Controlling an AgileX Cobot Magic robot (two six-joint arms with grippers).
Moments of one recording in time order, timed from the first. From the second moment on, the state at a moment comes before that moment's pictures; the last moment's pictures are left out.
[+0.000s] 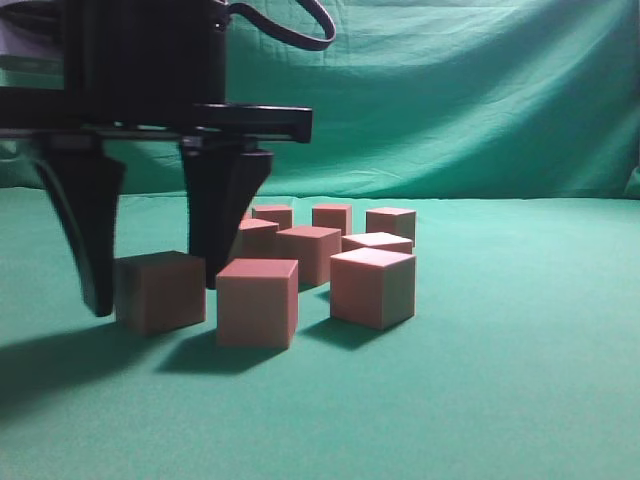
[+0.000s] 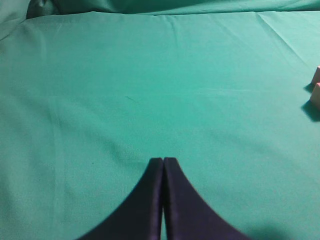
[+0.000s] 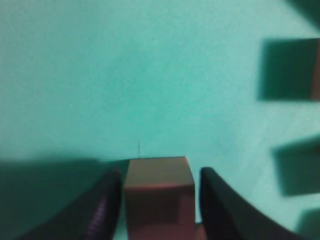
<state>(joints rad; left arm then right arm) -0.01 -0.01 0.02 0.02 0.35 0.01 1.00 2.09 -1.57 -0.06 1.00 0.26</state>
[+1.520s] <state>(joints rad) -0.01 -0.01 0.02 0.02 0.35 0.01 1.00 1.18 -1.89 -0.06 1.28 0.03</state>
